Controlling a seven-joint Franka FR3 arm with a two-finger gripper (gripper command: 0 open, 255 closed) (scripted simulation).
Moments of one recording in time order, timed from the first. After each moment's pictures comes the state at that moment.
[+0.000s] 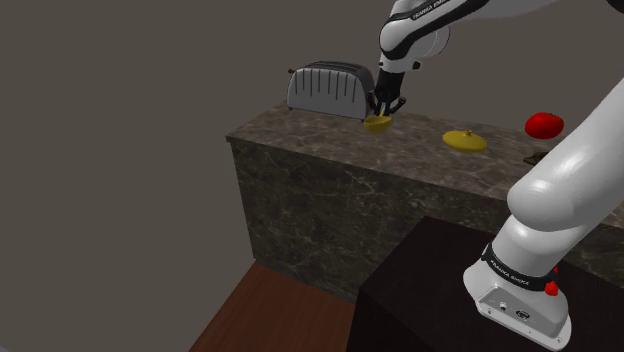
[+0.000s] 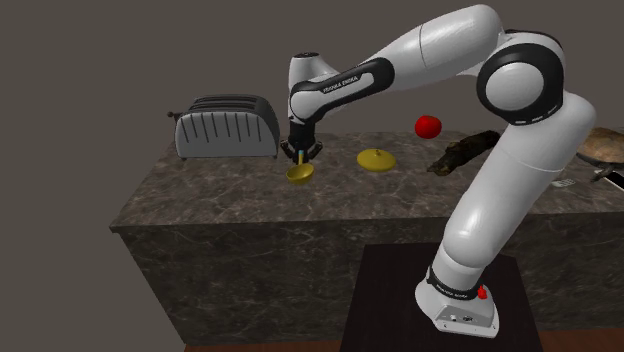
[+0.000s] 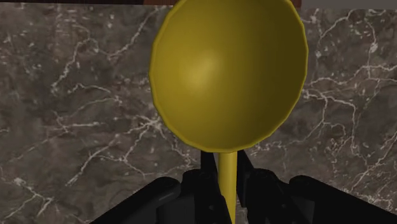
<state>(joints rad) -0.34 -0.13 0.03 -2.21 0.04 2.14 0.88</state>
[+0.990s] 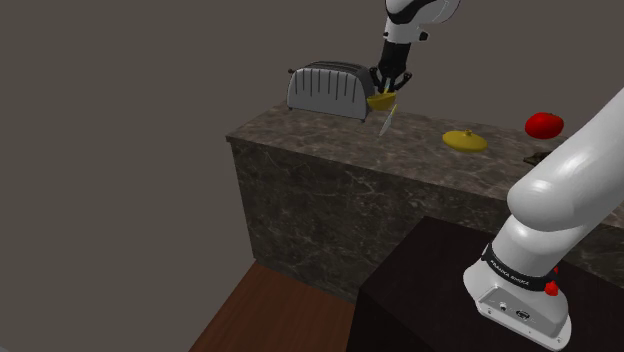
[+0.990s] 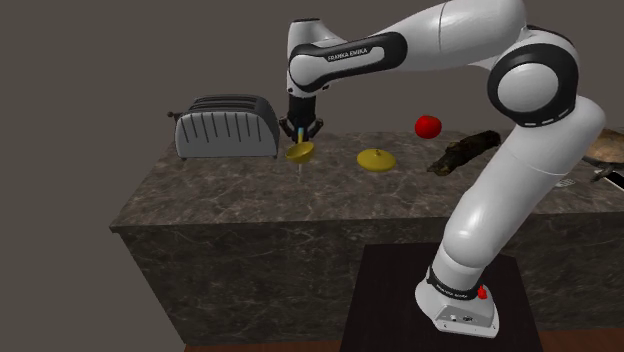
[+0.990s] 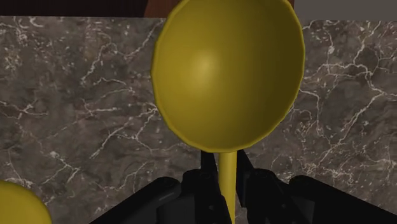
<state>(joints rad) -0.34 -0.18 0.03 -2.06 0.04 1.94 0.88</state>
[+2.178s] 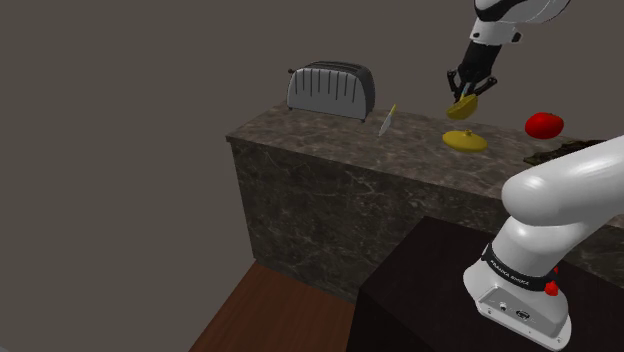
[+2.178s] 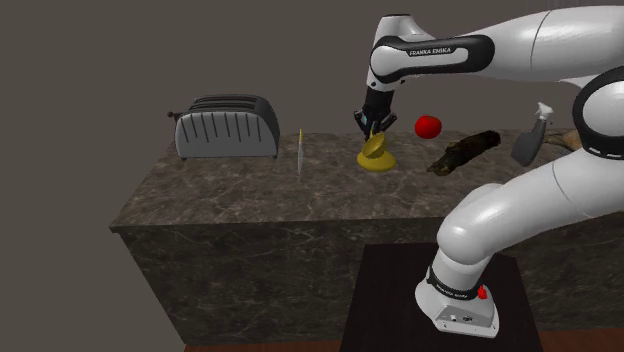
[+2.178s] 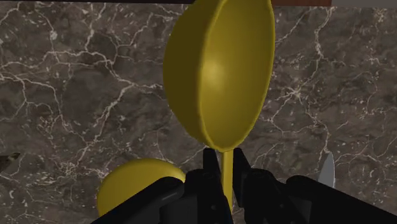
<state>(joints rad) -0.50 -0.59 -0.20 -2.39 -0.06 1.86 0.56</state>
